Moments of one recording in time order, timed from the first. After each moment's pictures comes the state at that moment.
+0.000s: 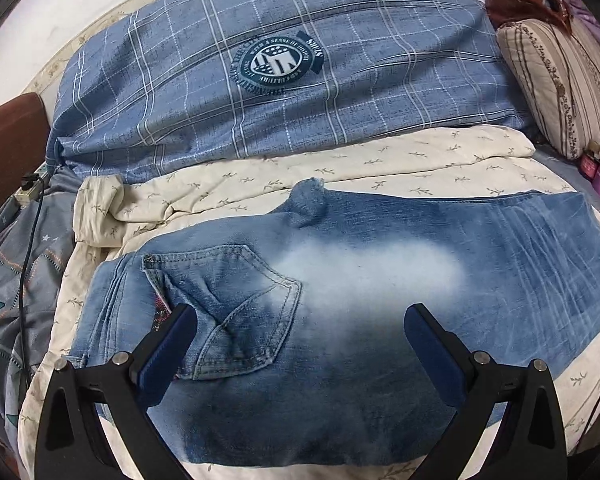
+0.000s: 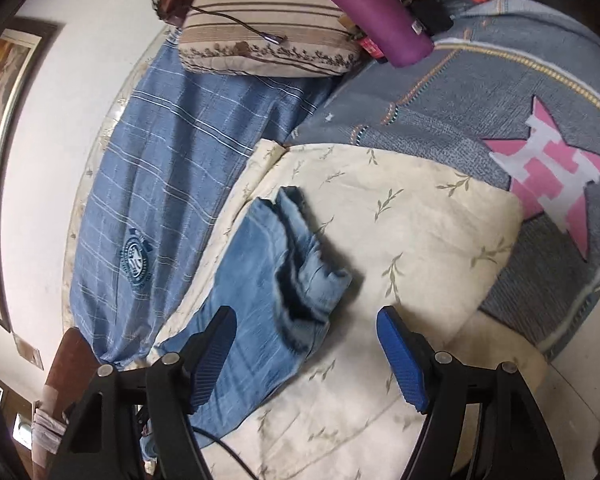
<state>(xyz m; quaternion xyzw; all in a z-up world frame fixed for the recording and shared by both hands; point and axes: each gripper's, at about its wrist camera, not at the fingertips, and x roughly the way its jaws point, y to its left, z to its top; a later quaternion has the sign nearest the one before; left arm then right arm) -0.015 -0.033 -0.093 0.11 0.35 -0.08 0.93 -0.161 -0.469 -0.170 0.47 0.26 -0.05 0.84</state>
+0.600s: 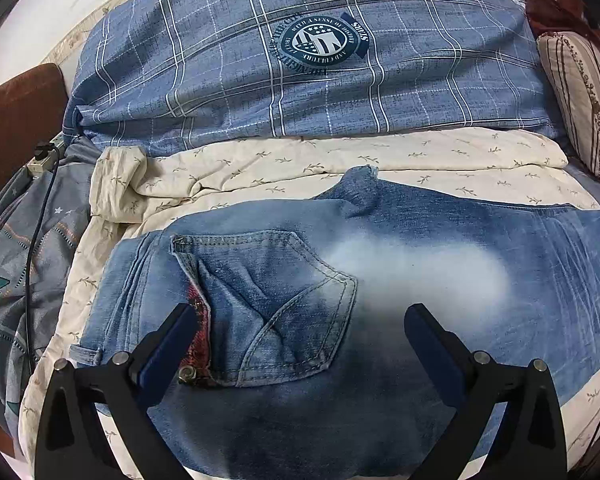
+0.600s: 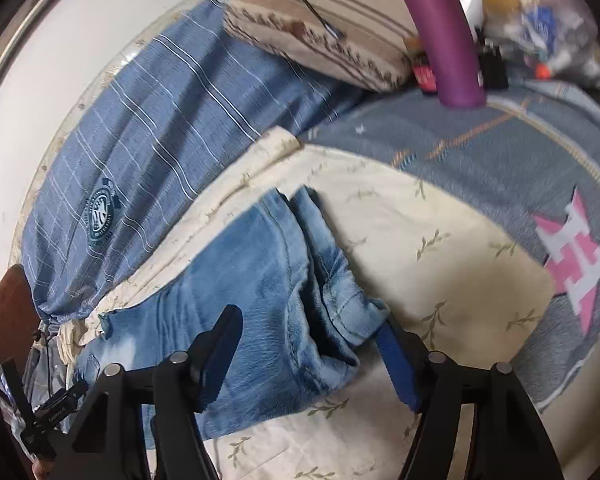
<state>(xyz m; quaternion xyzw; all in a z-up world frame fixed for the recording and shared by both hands) 0.005 -0.008 -0.098 0.08 0.38 -0.04 0.92 -0.120 -0.442 -0.151 0.33 0.30 -0.09 0.89</state>
